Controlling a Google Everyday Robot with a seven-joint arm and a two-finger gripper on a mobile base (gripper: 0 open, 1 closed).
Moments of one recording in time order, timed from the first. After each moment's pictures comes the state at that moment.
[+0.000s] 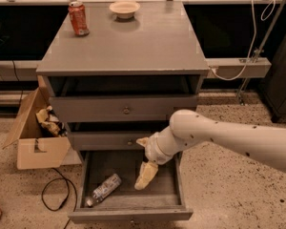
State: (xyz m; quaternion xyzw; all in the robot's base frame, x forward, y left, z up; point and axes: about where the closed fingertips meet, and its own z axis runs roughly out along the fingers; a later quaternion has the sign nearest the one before) arm 0.504 0.016 0.572 -0.66 0.68 0.23 0.23
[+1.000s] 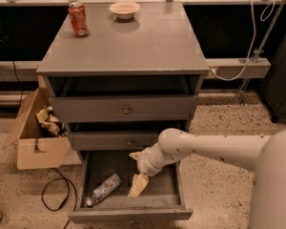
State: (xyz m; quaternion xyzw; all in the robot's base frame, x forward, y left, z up) arm 0.506 0.049 0.468 -0.66 0.67 0.26 0.22
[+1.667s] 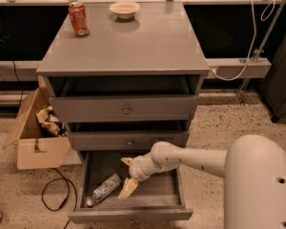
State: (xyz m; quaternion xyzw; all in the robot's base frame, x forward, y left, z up) arm 0.542 0.095 0.369 -0.63 0.66 0.30 0.28
